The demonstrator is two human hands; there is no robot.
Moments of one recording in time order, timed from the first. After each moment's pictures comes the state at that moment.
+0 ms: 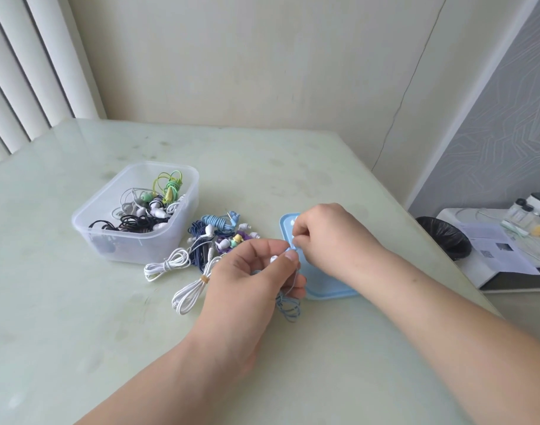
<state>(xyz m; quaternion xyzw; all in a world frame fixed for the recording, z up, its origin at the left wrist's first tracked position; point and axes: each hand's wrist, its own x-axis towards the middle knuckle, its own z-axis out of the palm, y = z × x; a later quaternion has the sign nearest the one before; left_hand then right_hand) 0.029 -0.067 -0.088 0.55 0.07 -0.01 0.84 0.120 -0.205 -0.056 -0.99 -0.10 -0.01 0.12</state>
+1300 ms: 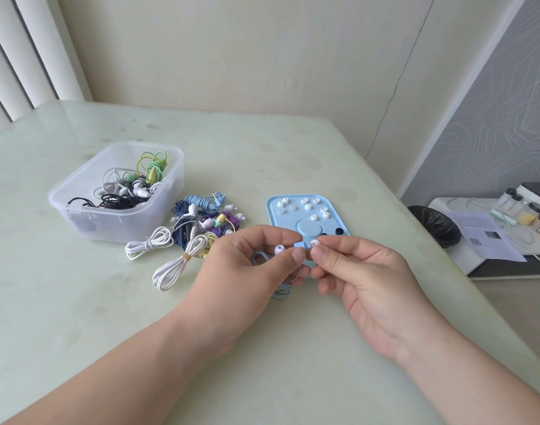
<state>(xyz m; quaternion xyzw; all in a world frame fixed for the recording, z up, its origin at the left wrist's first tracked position) 0.021 -0.072 -0.086 0.67 -0.03 -0.04 0.74 0.021 -0.243 -0.074 -0.59 0.07 0.04 0.80</state>
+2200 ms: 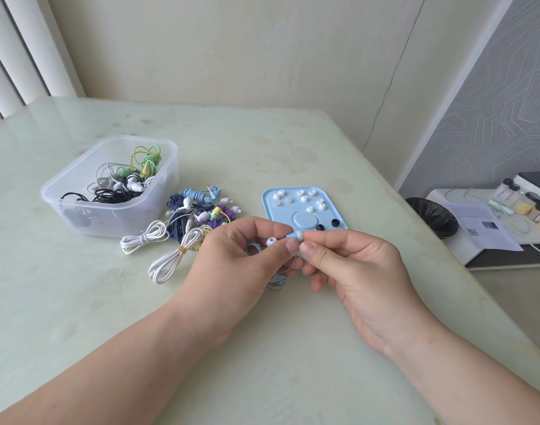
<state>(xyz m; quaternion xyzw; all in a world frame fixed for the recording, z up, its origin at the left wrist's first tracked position) 0.020 -0.072 -0.086 0.67 -0.02 -0.04 0.74 0.015 -0.240 -0.084 -0.66 0.01 0.00 0.76</state>
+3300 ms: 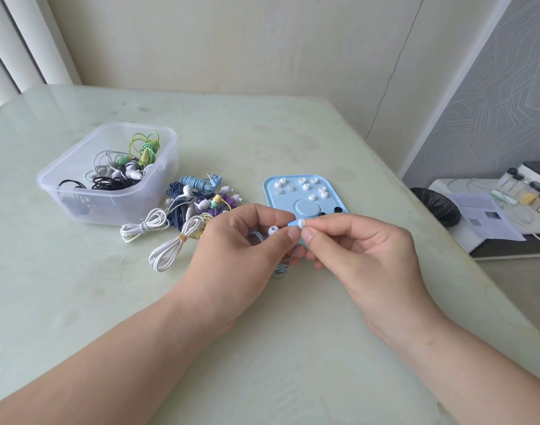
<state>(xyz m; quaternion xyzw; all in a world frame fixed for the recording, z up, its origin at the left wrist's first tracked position) 0.016 -0.074 -0.084 0.69 -0.01 -0.02 0.73 0.009 -0.237 -0.082 -0.70 -0.06 -0.09 0.71</state>
